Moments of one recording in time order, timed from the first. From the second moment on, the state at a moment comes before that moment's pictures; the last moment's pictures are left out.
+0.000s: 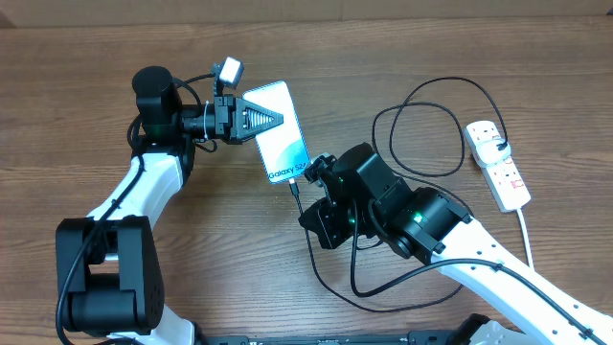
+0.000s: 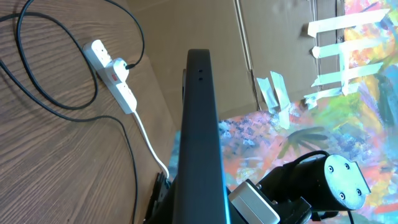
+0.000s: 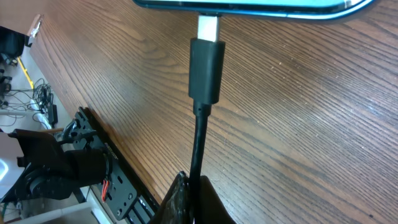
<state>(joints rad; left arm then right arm) 0.00 1.75 1.02 0.57 1.55 -1.11 0.76 1.33 1.08 -0.68 -0.39 0.33</state>
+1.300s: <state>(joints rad) 0.00 1.75 1.02 0.57 1.55 -1.12 0.73 1.33 1.08 -0.54 -0.42 0.36</state>
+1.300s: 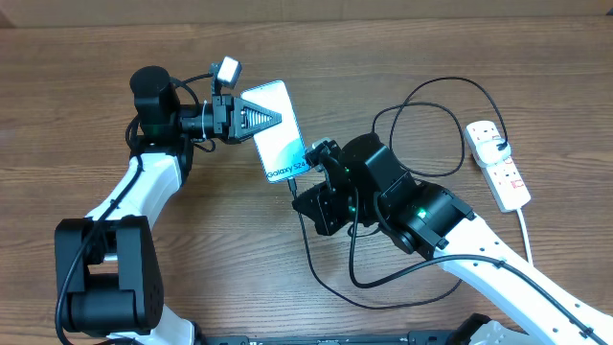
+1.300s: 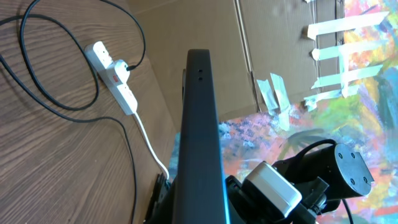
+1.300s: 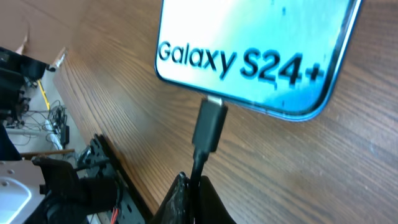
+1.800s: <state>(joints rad) 0.01 1.75 1.02 0.57 1.56 -1.12 0.72 1.33 1.08 -0.55 -0.35 0.36</state>
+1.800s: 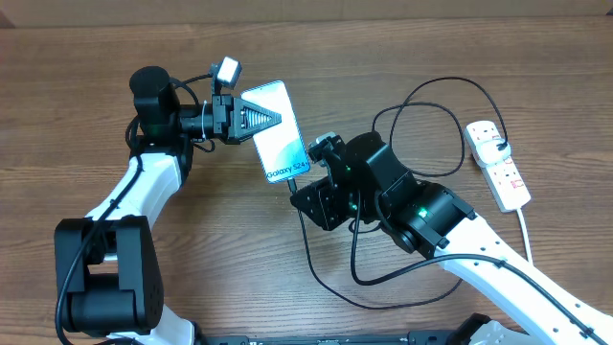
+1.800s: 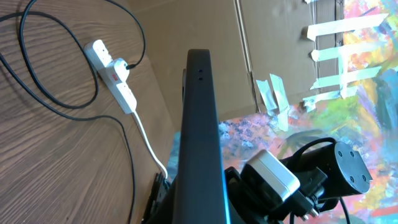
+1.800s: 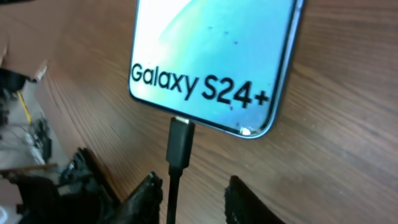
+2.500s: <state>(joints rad) 0.01 1.75 1.02 0.57 1.56 -1.12 0.92 1.32 1.08 -0.57 0.09 0.48</state>
